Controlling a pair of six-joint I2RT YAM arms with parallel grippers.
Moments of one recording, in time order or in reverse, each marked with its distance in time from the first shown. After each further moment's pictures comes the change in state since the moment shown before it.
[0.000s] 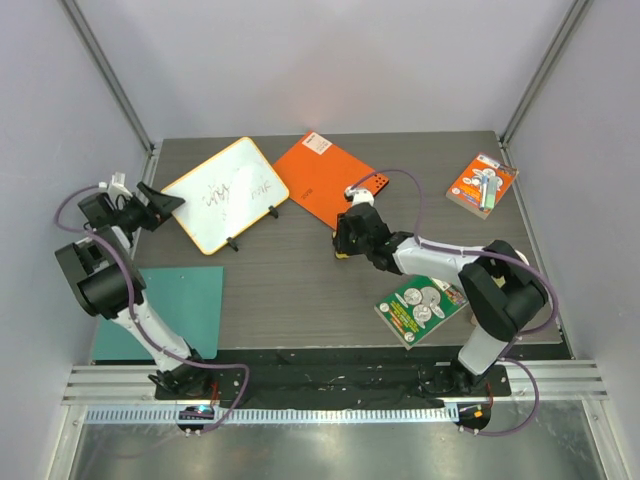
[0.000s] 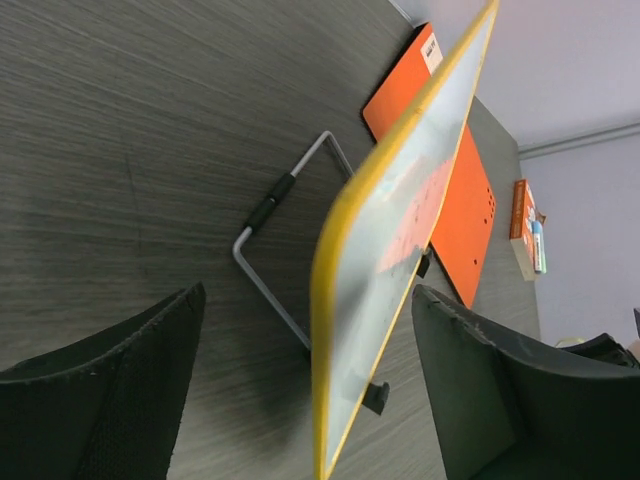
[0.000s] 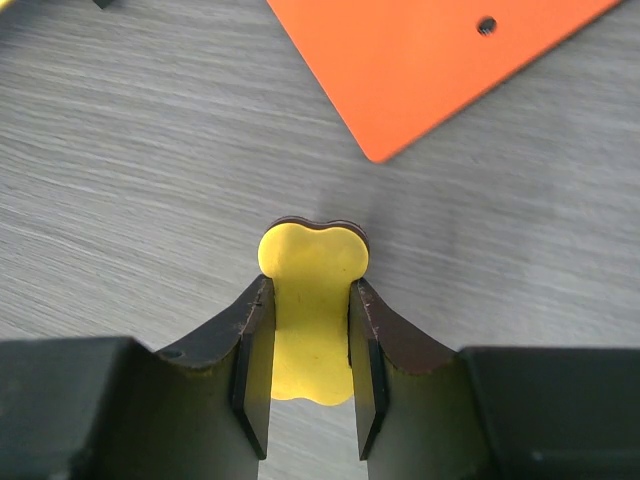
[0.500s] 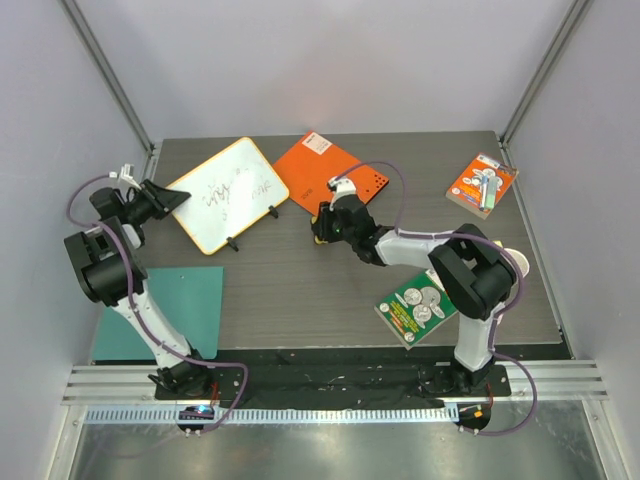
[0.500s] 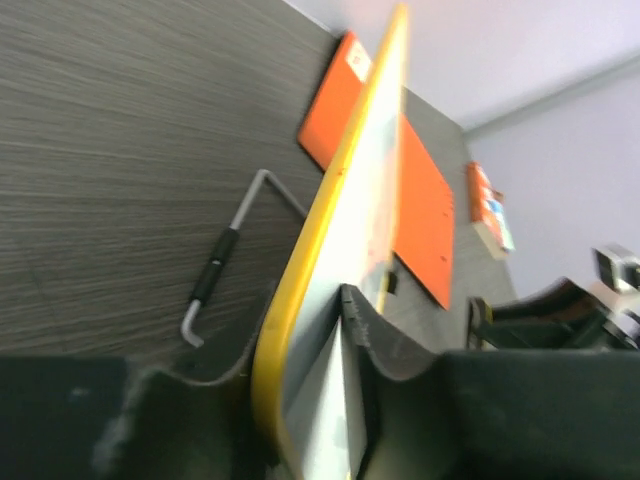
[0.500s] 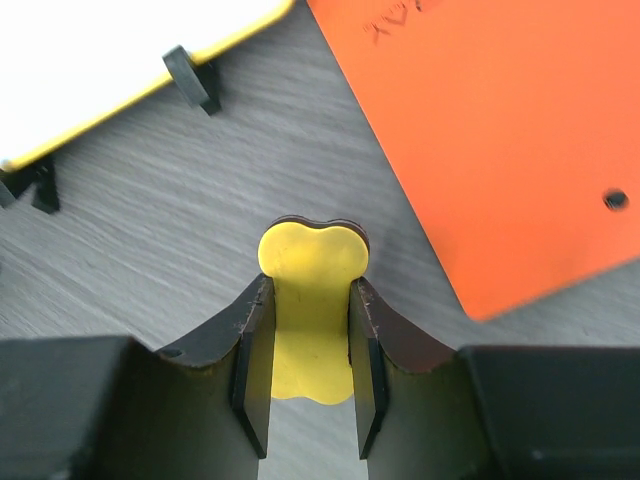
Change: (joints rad) left arm -0.063 0.124 0.021 0.344 0.069 -0.142; right arm 0.000 0.193 0.116 0.256 -0.095 -0.045
